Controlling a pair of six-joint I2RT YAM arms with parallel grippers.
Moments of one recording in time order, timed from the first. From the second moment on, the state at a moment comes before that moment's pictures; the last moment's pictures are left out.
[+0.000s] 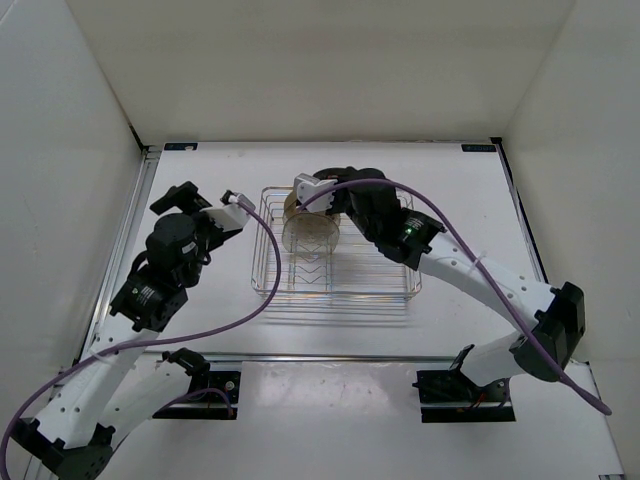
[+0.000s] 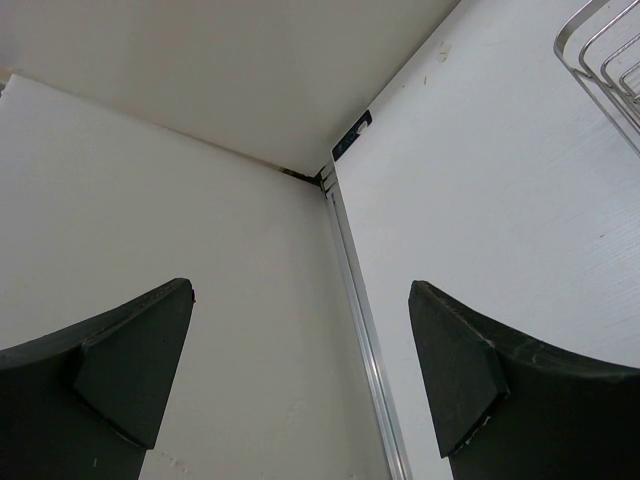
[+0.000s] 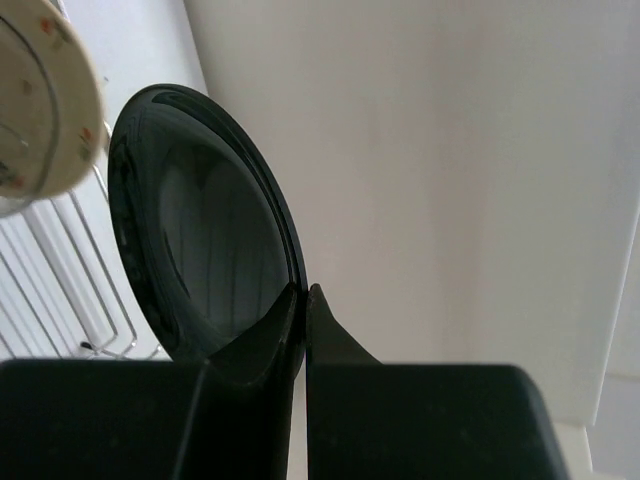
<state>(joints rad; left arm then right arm) -0.54 0.78 0.98 -0.40 -0.51 0.88 0.89 1.41 1.33 -0.19 0.43 -1.15</state>
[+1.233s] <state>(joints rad) -0.32 0.51 0.87 -0.43 -0.51 0.77 1.00 1.56 1.43 -0.34 0.40 -0.95</state>
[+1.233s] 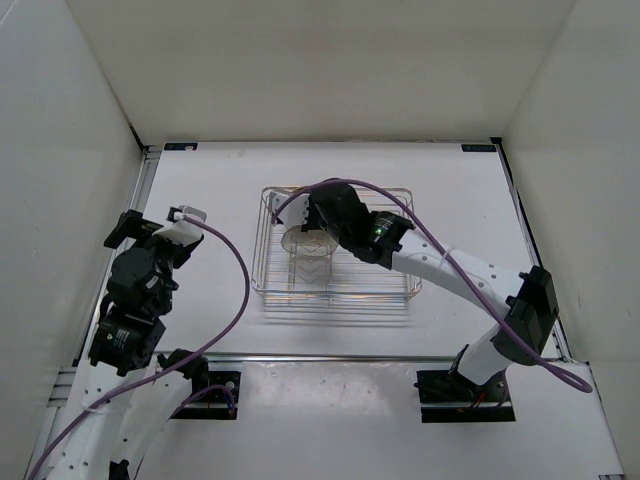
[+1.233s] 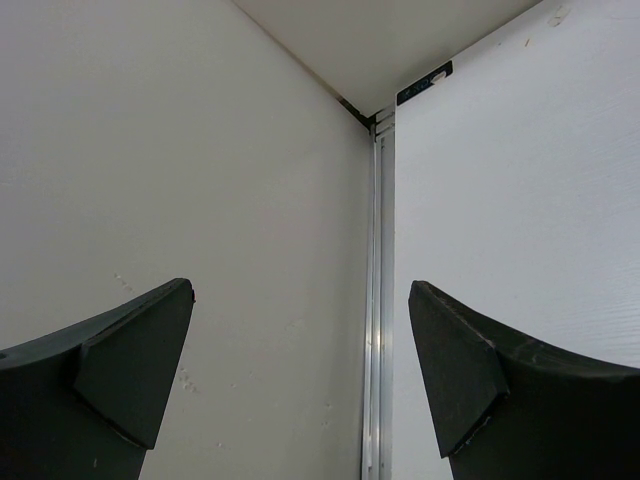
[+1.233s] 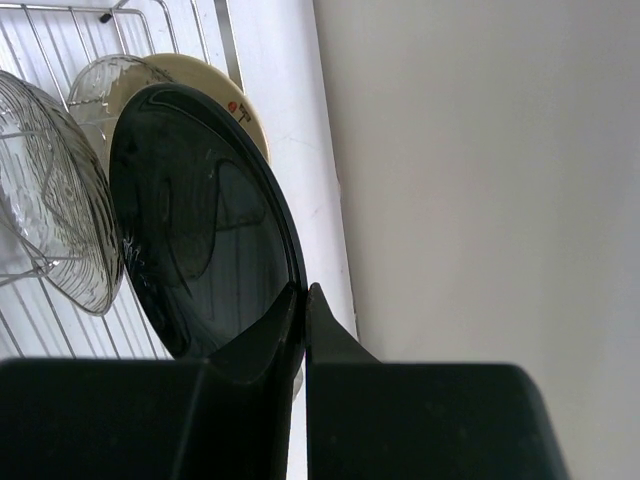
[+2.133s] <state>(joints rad) -0.30 0.50 0.86 -0.44 -0.50 0.75 0.98 1.56 1.53 -0.27 0.45 -1.05</state>
